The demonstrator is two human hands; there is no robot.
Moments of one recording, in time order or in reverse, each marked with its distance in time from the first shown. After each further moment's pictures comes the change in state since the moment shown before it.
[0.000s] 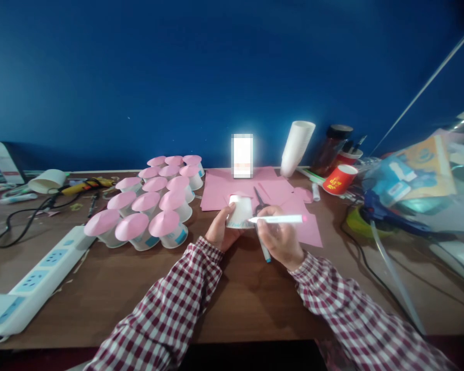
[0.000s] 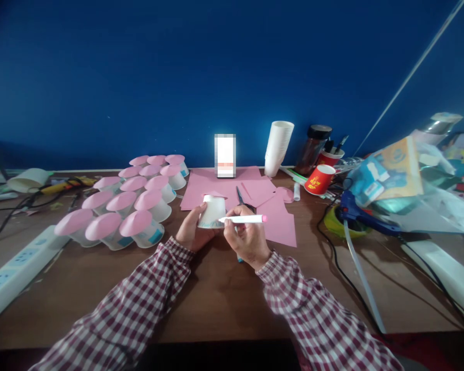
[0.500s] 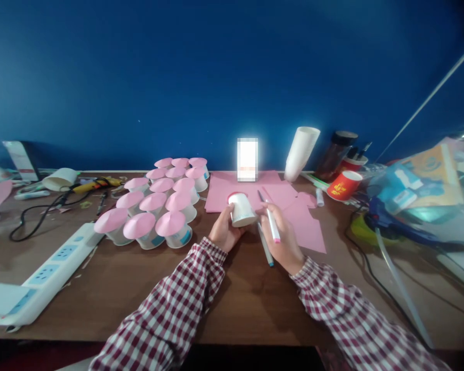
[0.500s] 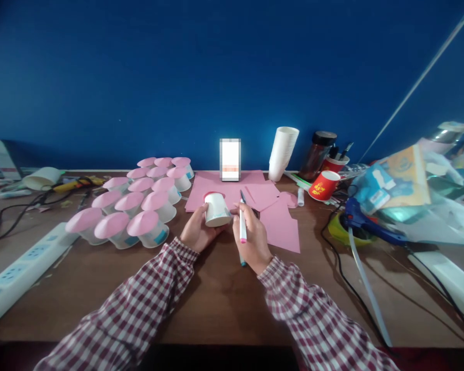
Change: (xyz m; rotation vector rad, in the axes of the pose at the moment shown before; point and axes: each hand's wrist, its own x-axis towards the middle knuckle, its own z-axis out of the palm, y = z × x) left_hand 0.002 0.002 0.001 -0.020 0.167 0.026; right_hand 0.006 0.008 0.006 -0.136 -0.036 0.056
